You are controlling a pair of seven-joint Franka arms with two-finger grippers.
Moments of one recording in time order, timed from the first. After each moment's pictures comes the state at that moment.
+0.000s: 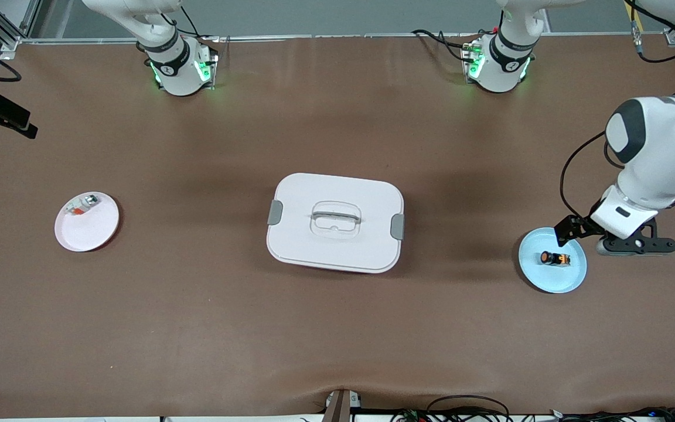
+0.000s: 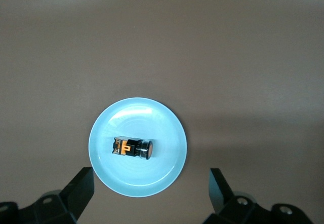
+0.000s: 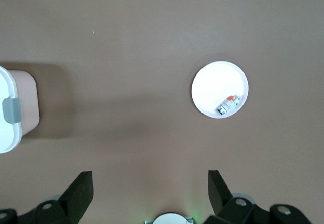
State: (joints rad) left arm 0.05 0.16 -0.07 -1.97 0.05 2.35 0.00; right arm -0.01 0.01 -0.01 -1.40 0.00 1.36 0.07
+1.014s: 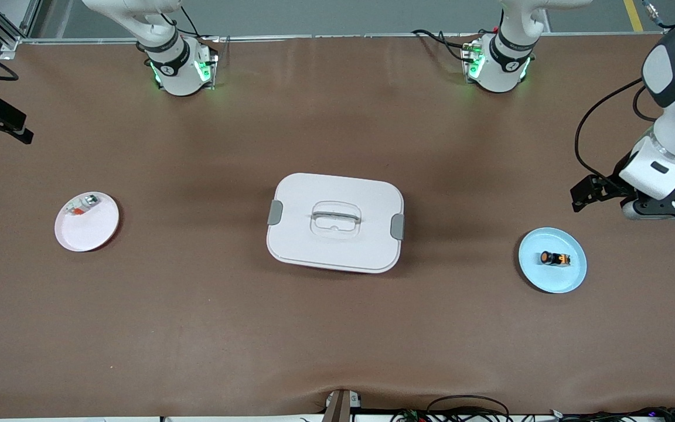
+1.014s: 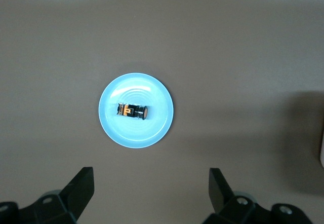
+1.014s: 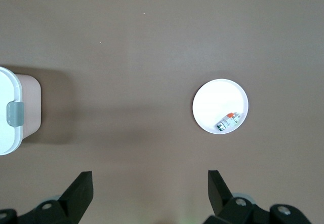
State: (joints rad) left arm -0.08 0.03 0.02 -1.82 0.04 1.97 -0.05; right arm -0.01 0.01 -0.01 -1.40 0.00 1.40 0.01
